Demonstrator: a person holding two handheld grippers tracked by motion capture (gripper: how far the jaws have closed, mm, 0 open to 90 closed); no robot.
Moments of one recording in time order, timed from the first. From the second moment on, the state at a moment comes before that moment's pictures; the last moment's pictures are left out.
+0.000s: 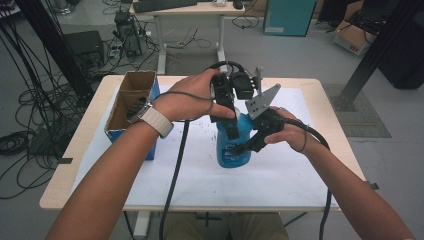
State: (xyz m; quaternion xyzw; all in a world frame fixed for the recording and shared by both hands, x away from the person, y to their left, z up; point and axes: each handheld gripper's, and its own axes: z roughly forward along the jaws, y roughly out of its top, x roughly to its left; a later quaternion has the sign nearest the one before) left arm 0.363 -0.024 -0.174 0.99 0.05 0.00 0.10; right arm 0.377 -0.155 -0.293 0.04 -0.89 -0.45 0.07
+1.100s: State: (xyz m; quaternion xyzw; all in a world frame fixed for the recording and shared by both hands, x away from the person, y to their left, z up) left arm 0.364 -0.030 -0.186 0.99 0.04 -0.02 0.10; right arm 0.376 -0.158 -0.294 0.06 -0.89 -0.45 0.07
